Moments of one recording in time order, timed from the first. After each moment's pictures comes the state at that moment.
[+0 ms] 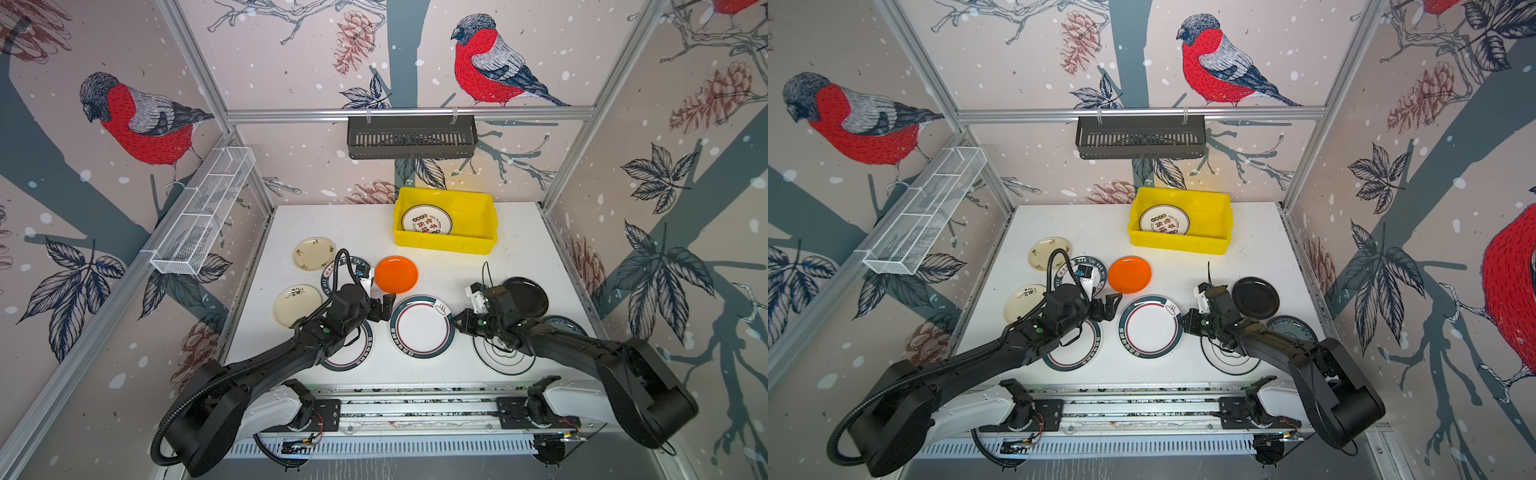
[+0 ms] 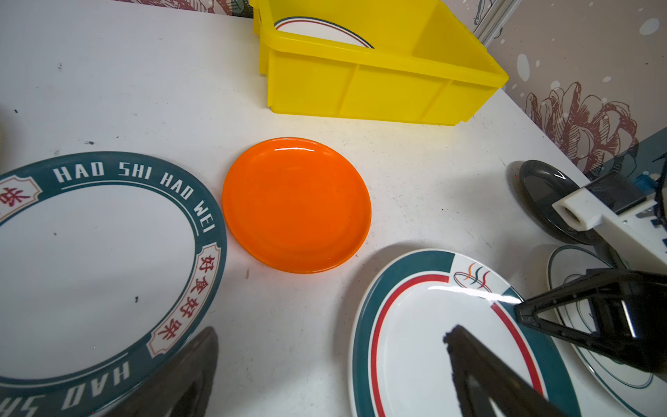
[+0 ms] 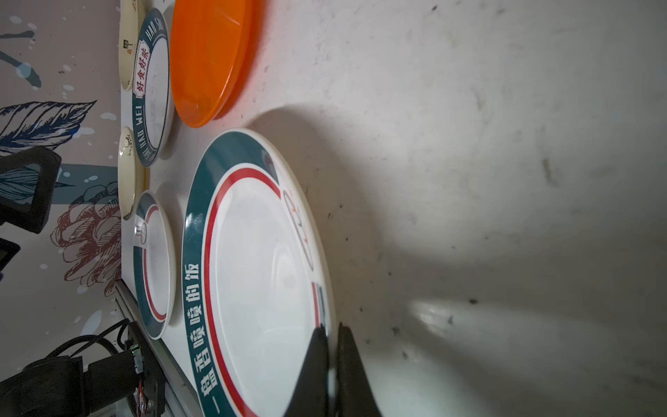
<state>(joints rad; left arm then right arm) -0.65 1.14 0.45 0.20 -0.05 -0.37 0.48 1.26 0.37 0.07 -0.44 0.68</state>
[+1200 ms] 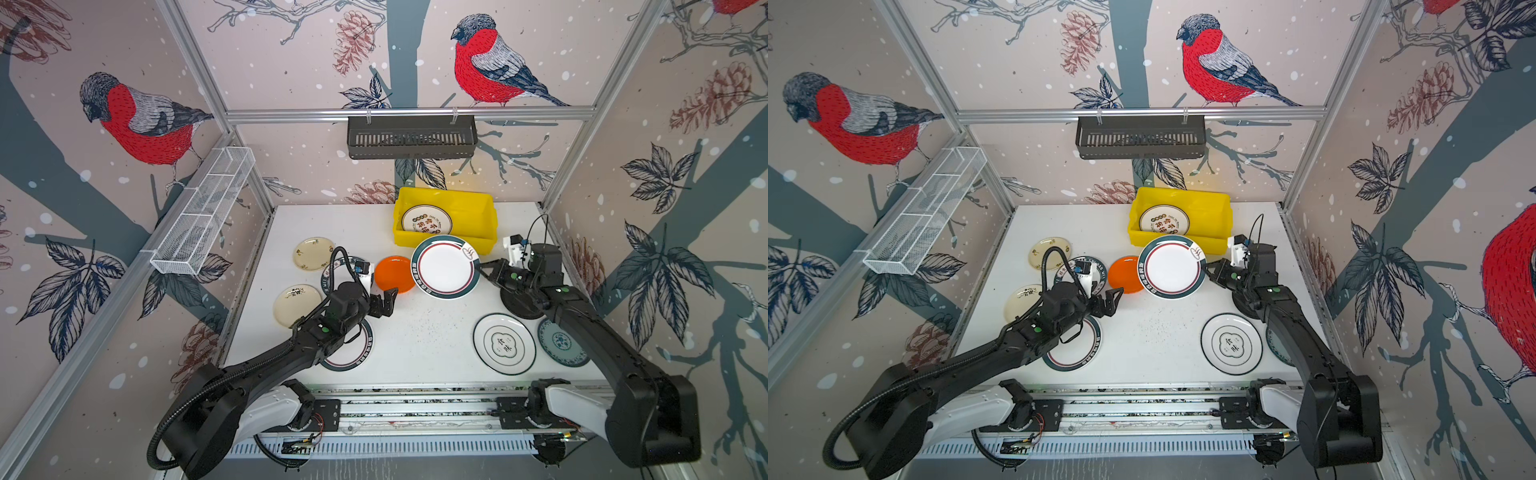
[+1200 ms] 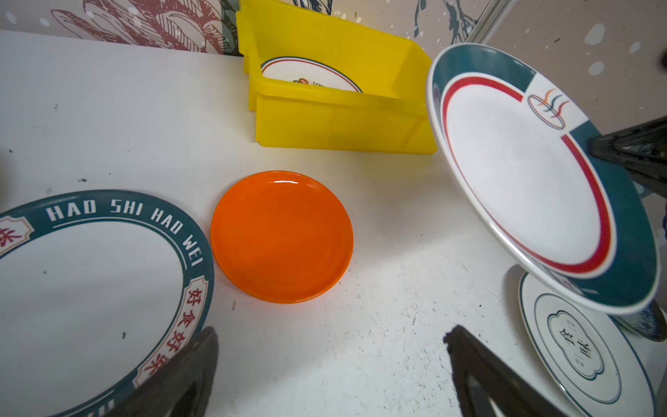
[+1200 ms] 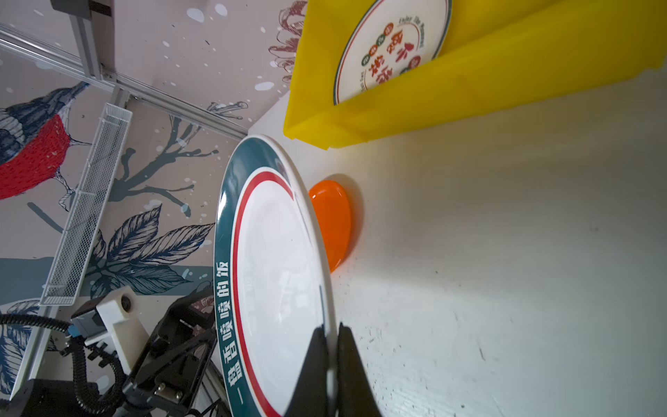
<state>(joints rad) -0.65 1.11 0.47 0.25 -0.03 -0.37 0.10 1.19 0.78 -0.15 -0.65 0.63</state>
